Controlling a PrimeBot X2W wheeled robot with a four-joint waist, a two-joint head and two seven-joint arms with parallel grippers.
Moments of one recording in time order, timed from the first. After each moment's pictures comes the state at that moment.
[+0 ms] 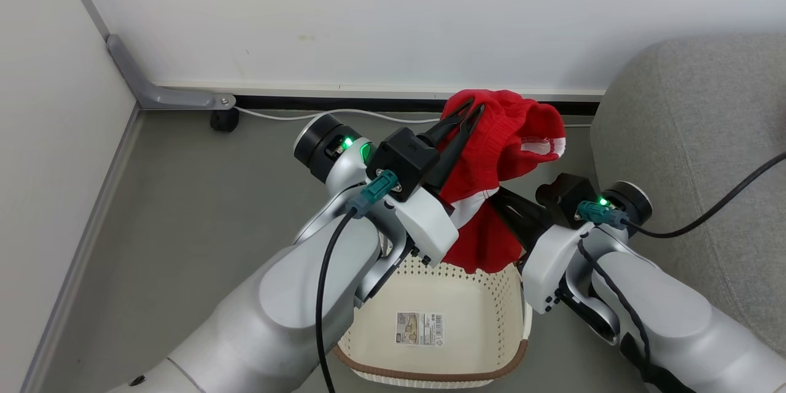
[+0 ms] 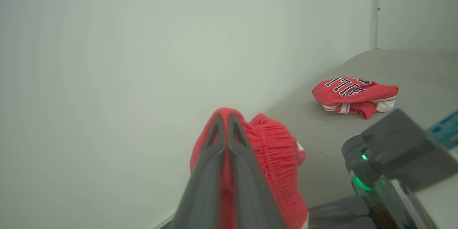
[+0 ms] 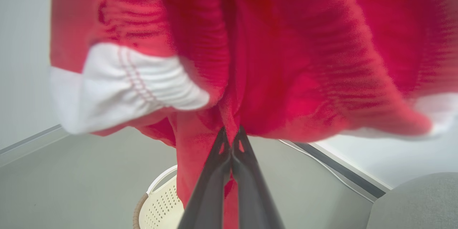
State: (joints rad) left arm -0.80 0.04 -0.92 0.50 -0.48 0.08 -0.24; right arm -0.75 -0.25 1.01 0.72 0.61 0.13 -0.25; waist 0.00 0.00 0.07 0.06
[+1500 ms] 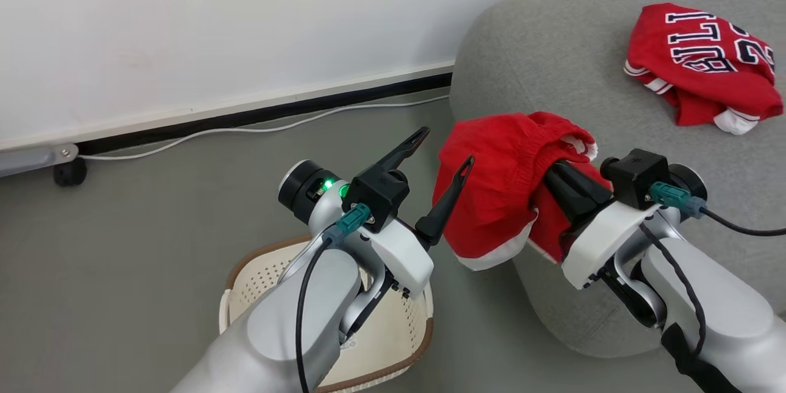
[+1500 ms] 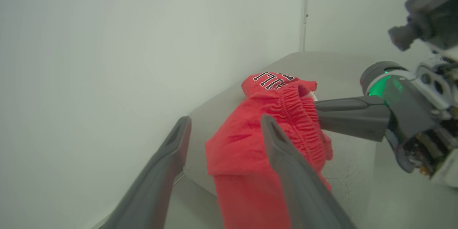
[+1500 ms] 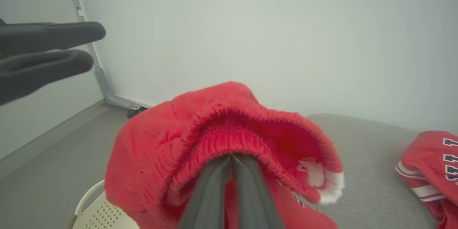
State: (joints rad) left arm -0.68 0.04 -0.84 0.53 -0.45 0.03 -0.26; right arm -0.67 -0.35 0.80 0.55 0.59 0.13 -0.25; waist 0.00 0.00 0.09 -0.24
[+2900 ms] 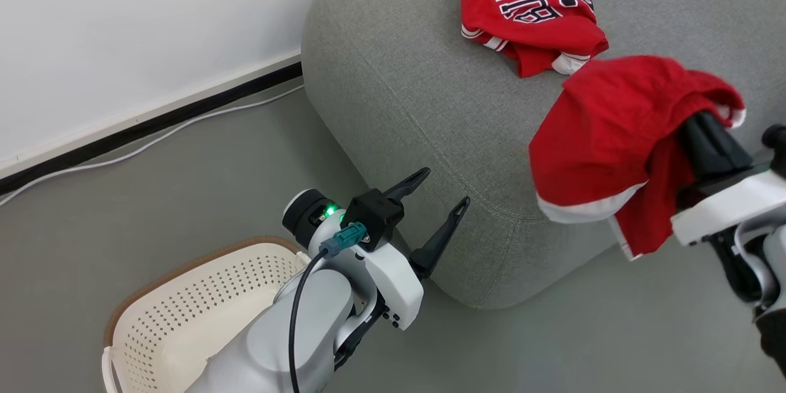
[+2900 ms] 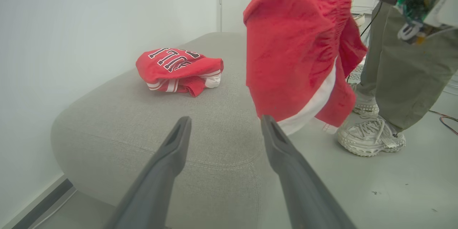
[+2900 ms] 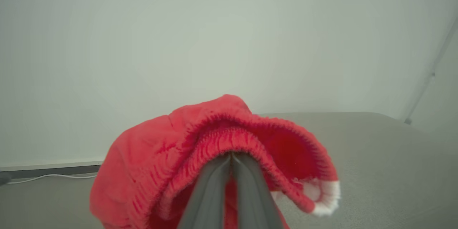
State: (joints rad) left arm -0.64 0.04 -0.86 0.62 -0.49 -0.08 -0.26; right arm -0.49 -0.42 0.37 0.37 0.52 0.13 -0.25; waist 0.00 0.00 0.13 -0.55
